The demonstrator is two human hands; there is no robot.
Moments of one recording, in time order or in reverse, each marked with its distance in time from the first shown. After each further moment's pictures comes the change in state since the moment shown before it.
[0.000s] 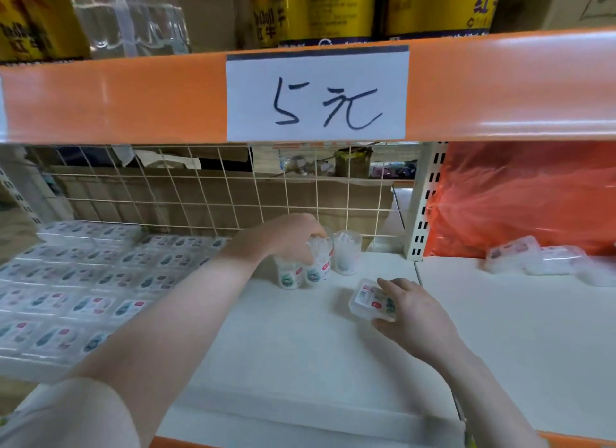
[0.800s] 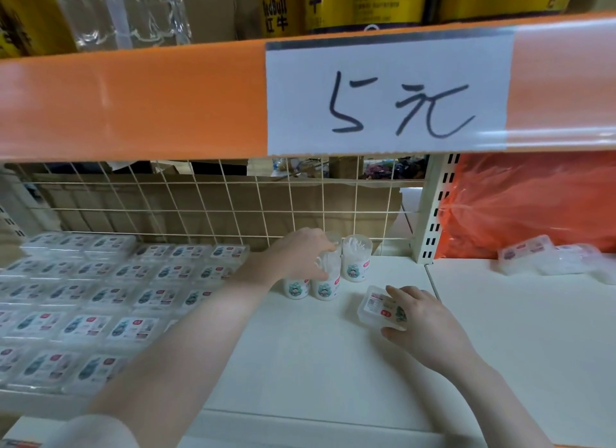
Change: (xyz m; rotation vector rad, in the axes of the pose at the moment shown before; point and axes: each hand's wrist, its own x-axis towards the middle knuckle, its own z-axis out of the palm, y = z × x) left_hand 0.011 -0.019 0.031 -0.009 0.069 0.105; right_hand 0.010 -0.010 0.010 -0.001 -0.029 0.075
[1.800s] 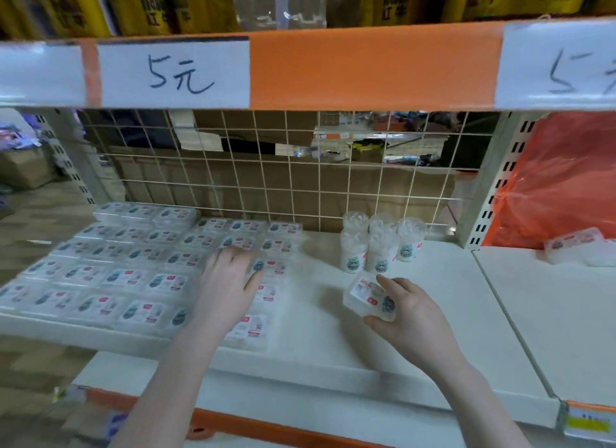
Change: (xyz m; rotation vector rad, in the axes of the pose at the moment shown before) left_hand -0.199 -0.096 0.056 -0.085 0.559 -0.493; right_hand -0.031 -0.123 0.020 0.157 0.083 -0.017
